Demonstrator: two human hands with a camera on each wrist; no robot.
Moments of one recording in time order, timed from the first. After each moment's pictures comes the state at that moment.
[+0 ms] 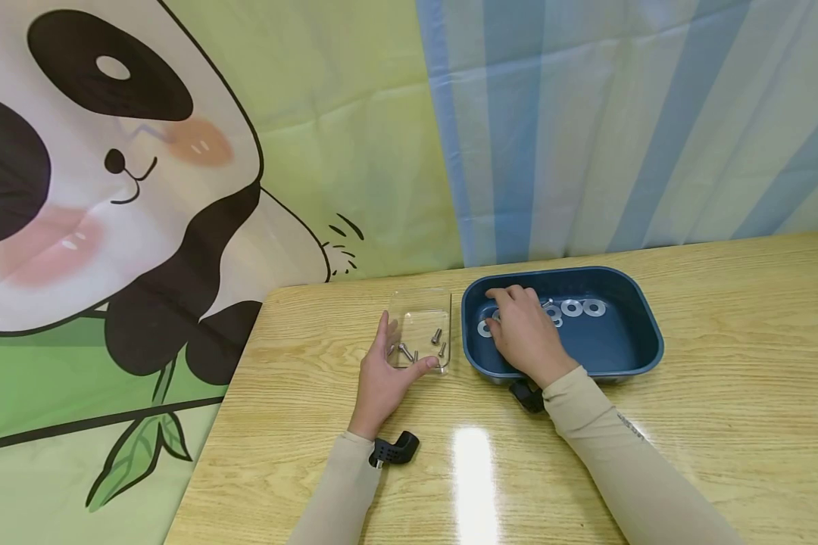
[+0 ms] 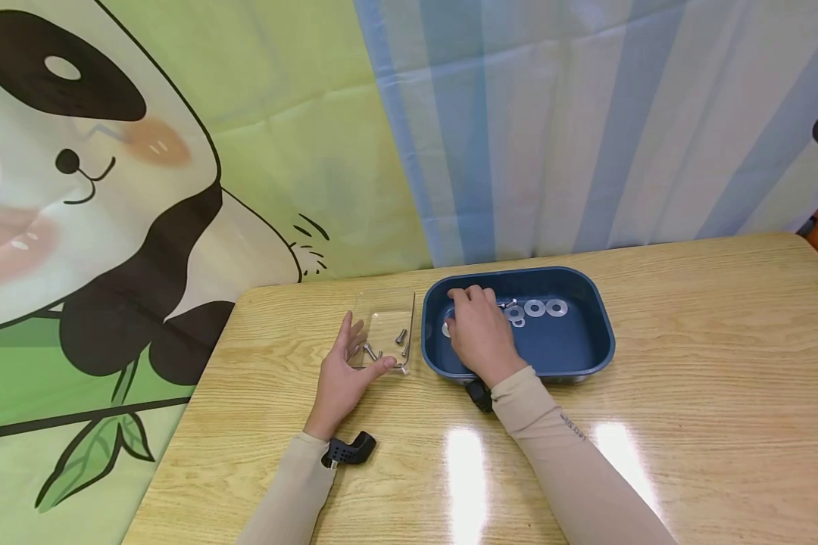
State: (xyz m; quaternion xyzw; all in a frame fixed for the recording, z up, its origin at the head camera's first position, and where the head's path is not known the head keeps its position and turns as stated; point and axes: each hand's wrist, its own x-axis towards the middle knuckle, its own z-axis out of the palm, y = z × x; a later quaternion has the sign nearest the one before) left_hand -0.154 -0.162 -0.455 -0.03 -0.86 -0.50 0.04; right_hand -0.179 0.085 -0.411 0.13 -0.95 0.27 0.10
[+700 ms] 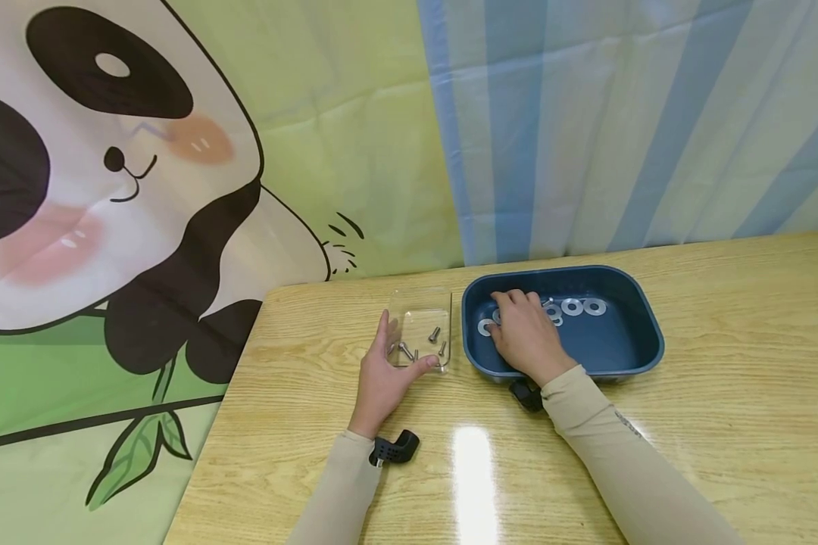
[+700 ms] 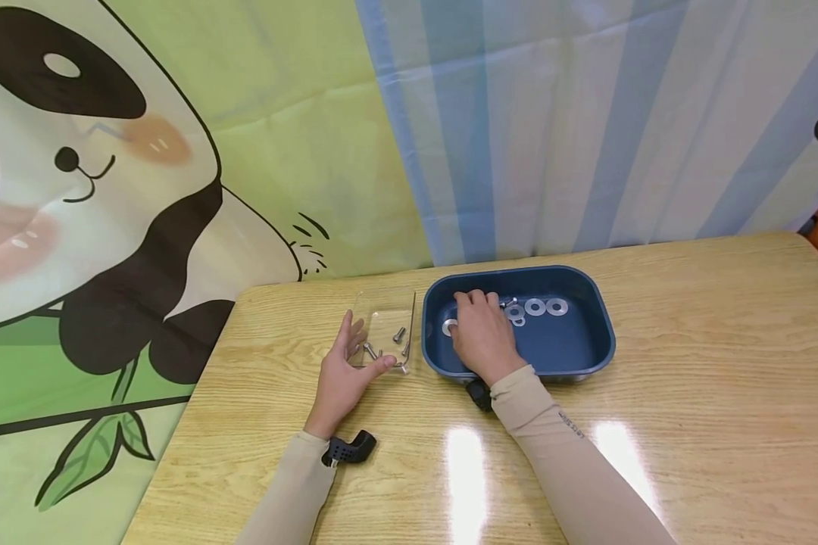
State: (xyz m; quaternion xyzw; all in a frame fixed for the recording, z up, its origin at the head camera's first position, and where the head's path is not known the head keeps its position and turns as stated) left_hand -0.155 -0.163 -0.458 -0.04 -0.87 -0.50 0.04; right_hand -0.181 0.086 -0.418 0.11 -0.96 0.25 0.06
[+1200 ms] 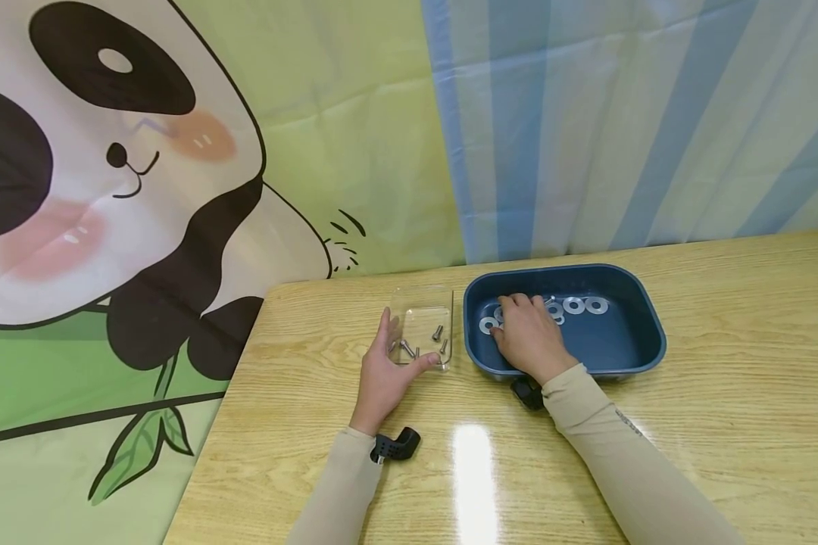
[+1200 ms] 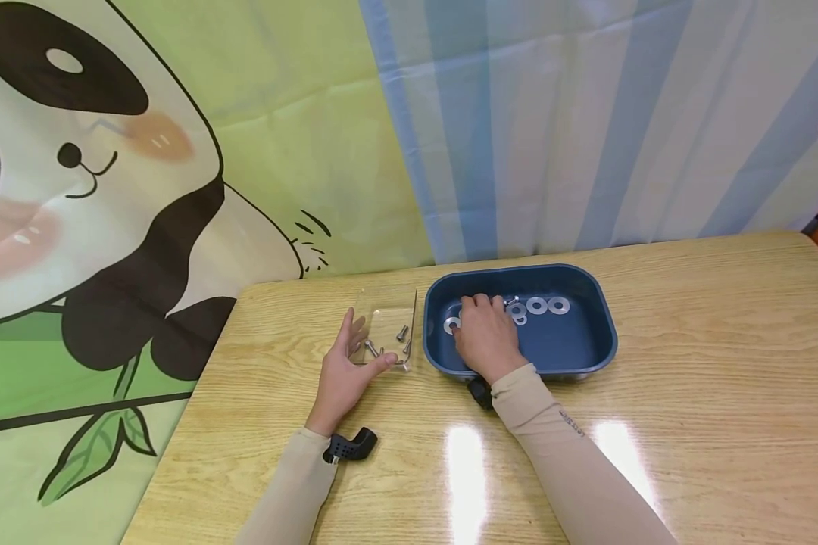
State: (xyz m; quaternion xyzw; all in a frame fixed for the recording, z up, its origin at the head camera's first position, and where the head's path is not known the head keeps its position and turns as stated) left_hand -0.154 -0.162 -0.456 -0.03 -0.87 -0.50 0.04; right_hand -0.180 0.087 -0.419 0.10 -0.97 0.22 0.01
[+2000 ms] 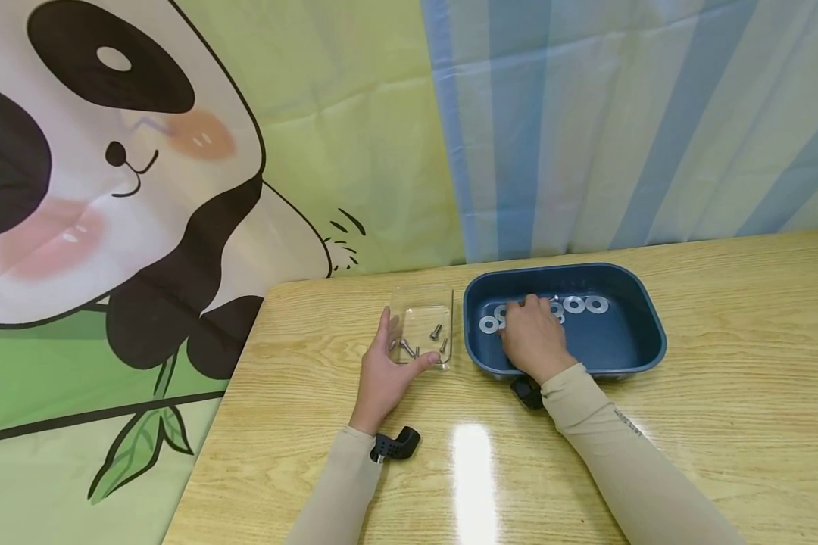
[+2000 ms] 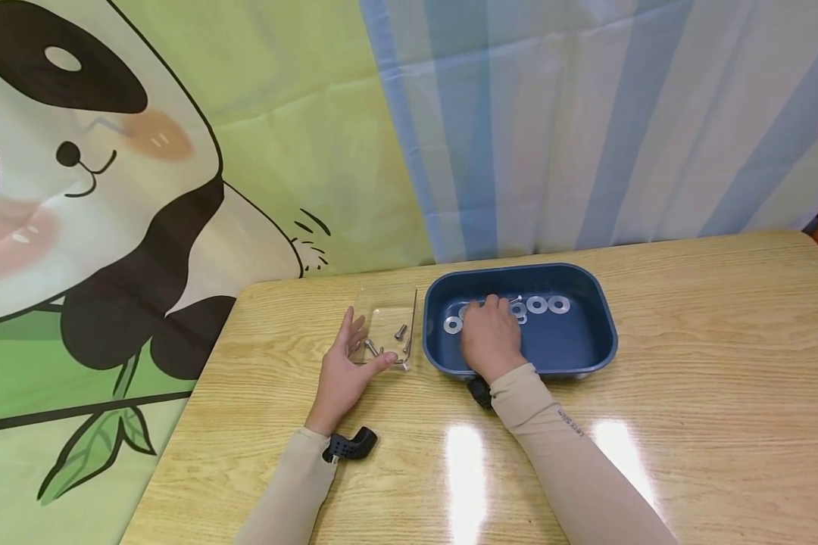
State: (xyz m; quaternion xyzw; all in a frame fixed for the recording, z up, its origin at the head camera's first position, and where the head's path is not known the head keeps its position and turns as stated) left_hand -0.154 -0.162 -0.455 -0.03 -0.87 -0.50 0.04; right_hand -0.178 0.089 -0.417 0.06 -0.98 0.20 -0.01
